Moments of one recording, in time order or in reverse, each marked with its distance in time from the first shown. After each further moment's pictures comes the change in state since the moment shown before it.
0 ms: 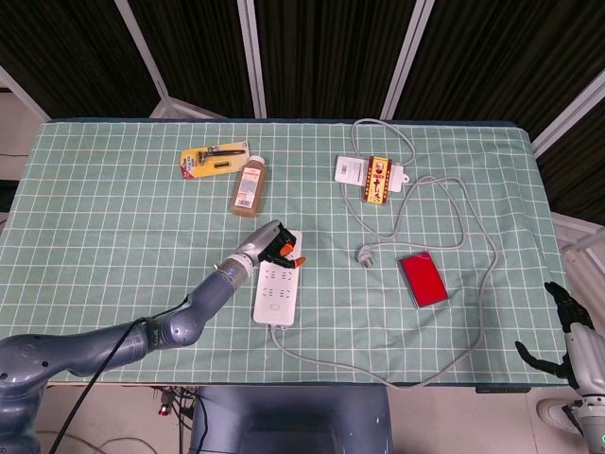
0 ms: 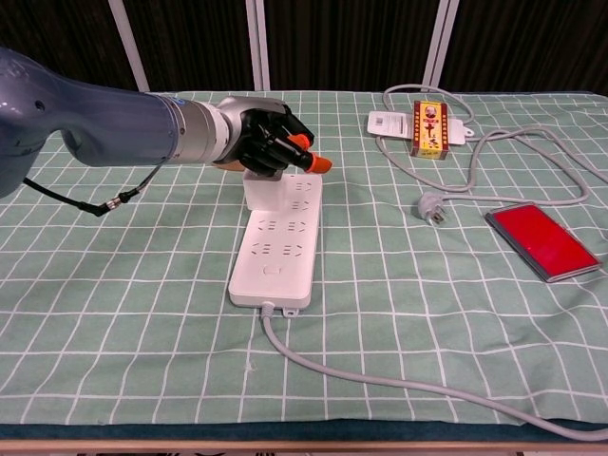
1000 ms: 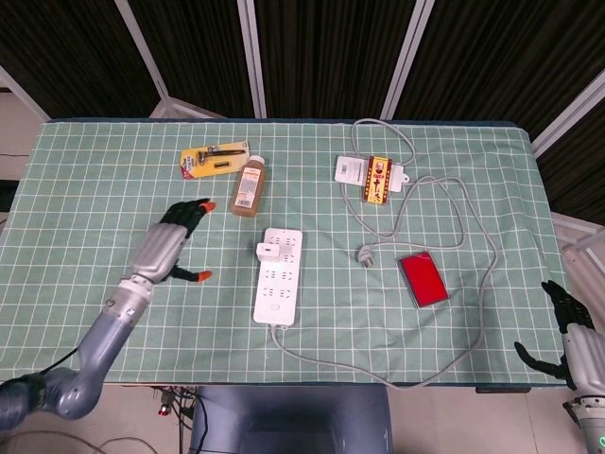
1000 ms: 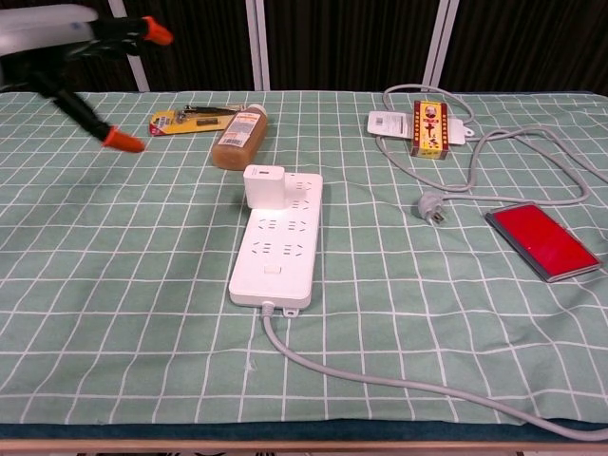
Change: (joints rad) left arm 0.402 0.438 0.210 -0.538 0.576 0.627 0.288; right arm -0.005 -0.021 -0.009 0.029 -0.047 0.039 -0.056
